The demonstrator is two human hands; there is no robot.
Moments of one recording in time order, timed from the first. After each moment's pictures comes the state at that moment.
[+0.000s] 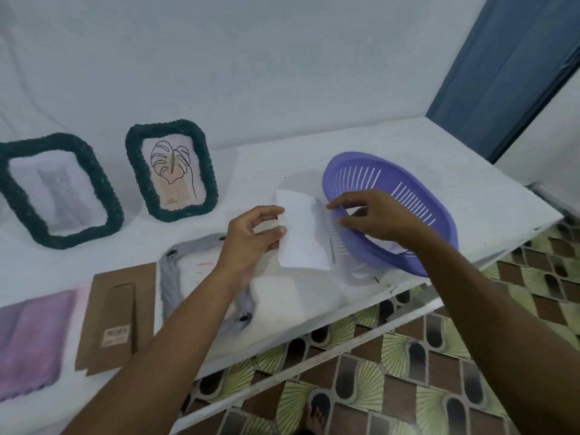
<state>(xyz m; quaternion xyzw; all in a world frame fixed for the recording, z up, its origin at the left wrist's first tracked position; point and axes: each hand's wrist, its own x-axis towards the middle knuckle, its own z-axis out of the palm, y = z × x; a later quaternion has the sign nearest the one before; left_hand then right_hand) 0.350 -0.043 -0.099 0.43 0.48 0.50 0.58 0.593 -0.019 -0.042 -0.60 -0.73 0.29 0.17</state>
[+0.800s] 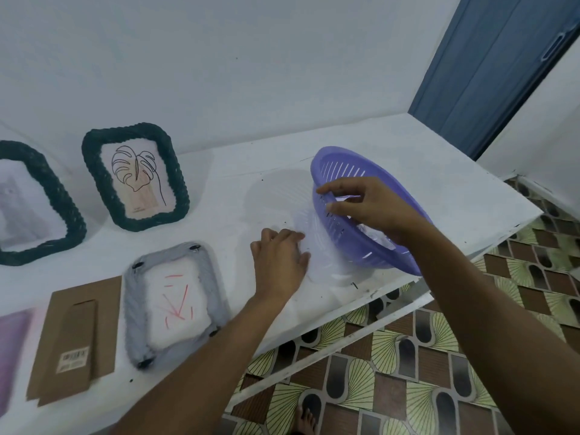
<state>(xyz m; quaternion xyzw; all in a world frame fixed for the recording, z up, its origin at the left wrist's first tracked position) 0.444 -0.031 -0.157 0.74 0.61 0.26 0.10 0.621 -0.011 -0.034 -0.56 -0.66 0.40 0.31</state>
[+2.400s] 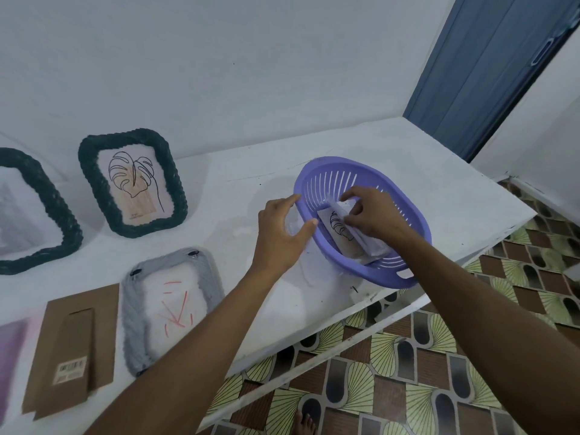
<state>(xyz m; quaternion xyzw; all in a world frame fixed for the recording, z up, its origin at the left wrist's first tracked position) 0.440 -0.004 -0.117 0.65 0.52 0.44 0.34 0.639 0.016 -0.073 -0.70 -0.67 0.18 0.19</state>
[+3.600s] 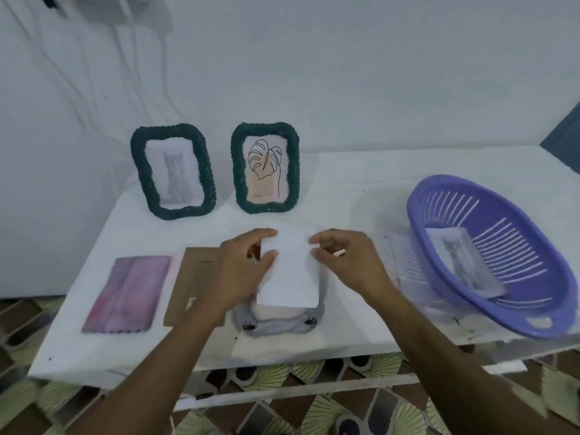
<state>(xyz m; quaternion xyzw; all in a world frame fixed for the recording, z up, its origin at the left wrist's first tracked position) 0.230 -0.100 -0.108 0.60 0.65 0.40 0.24 0.436 -0.042 -0.100 -0.49 -0.69 0.41 0.34</state>
